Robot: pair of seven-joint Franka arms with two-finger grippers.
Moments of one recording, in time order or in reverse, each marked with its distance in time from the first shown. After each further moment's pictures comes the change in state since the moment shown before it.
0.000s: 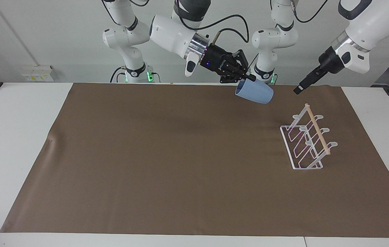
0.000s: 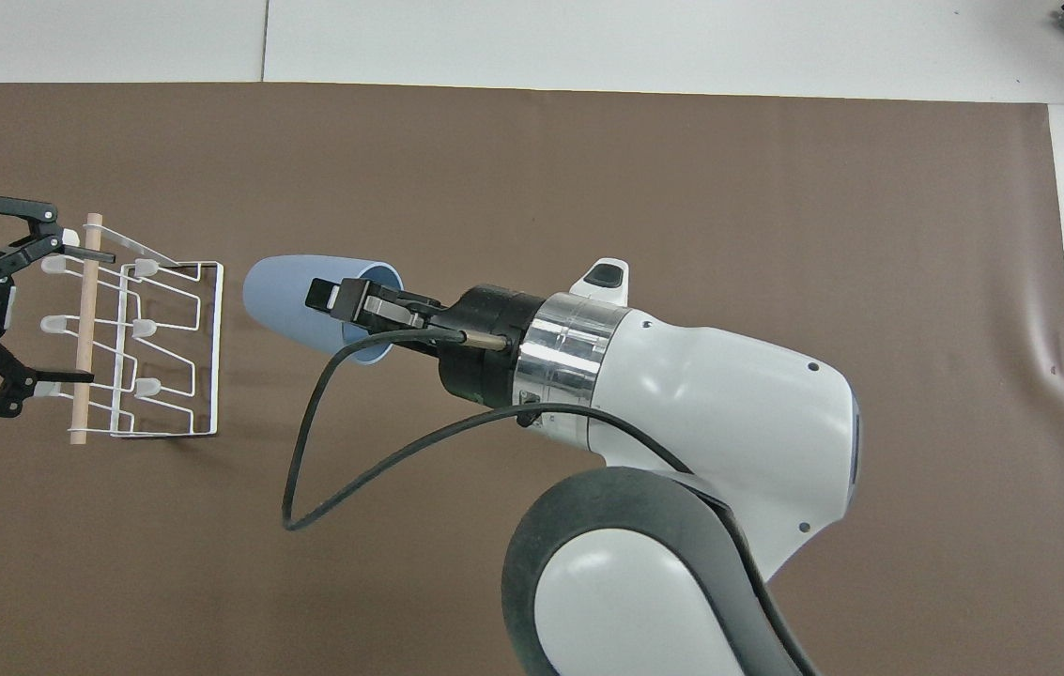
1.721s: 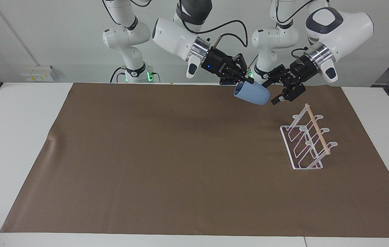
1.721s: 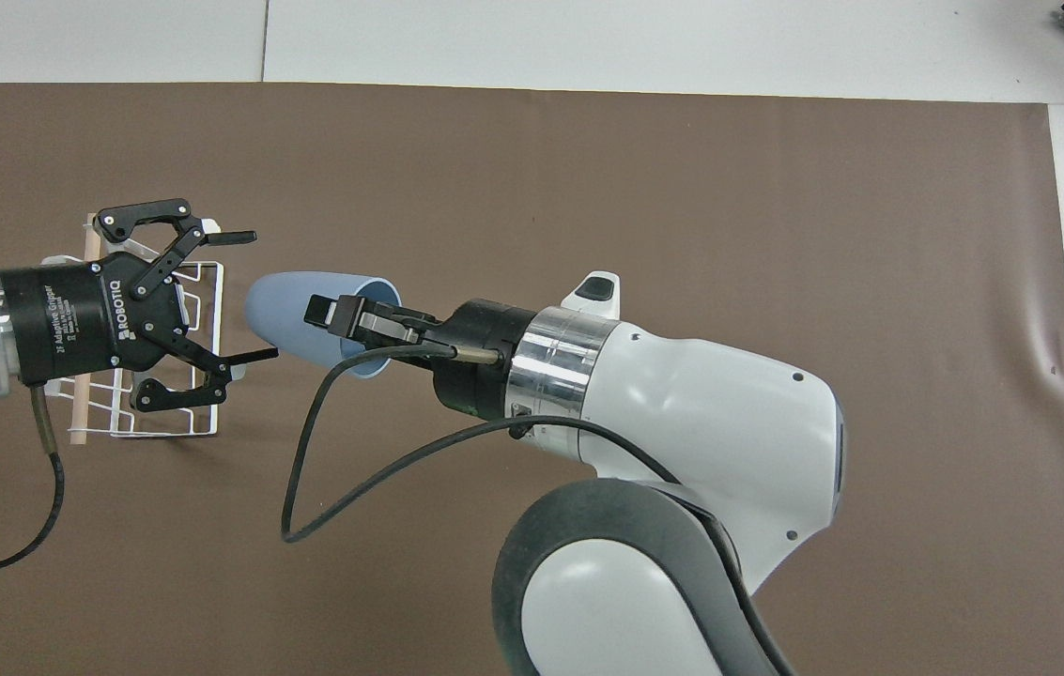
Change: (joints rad) left arm -0.156 -0.129 -0.025 -0.341 -0.393 0.445 -0.012; right arm 0.011 -0.004 0.000 -0.021 0.000 0.001 0.000
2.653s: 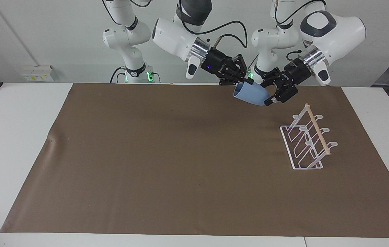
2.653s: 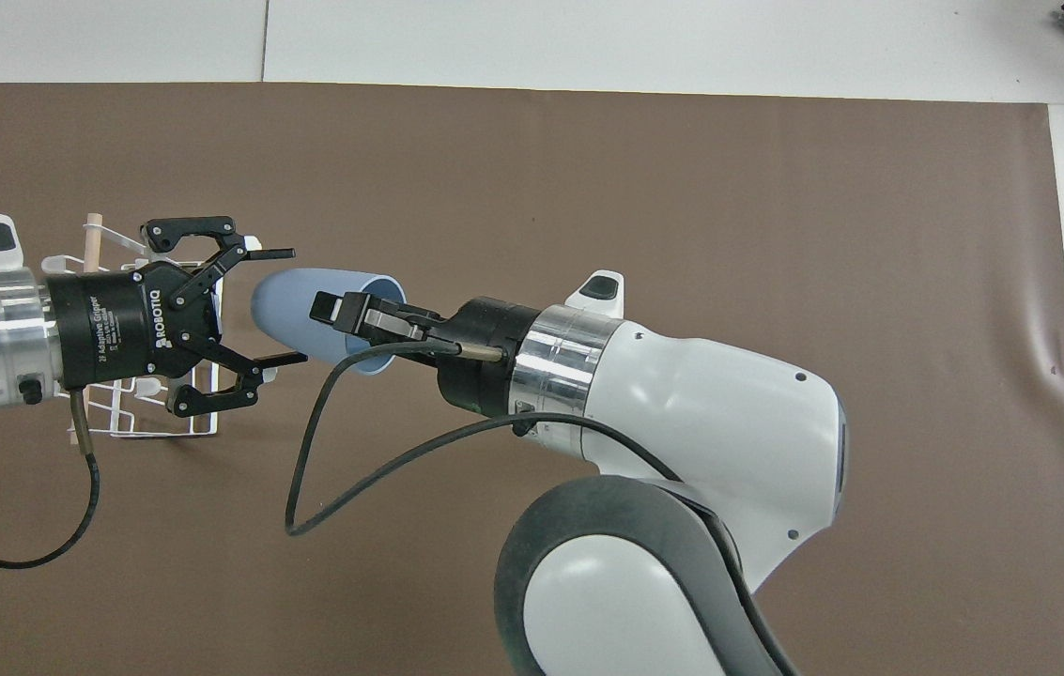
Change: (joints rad) left arm -0.038 0.011 -0.002 -0.019 -0.003 0.024 0.063; right arm 0.000 0.000 -0.002 -0.004 0.000 0.008 0.000
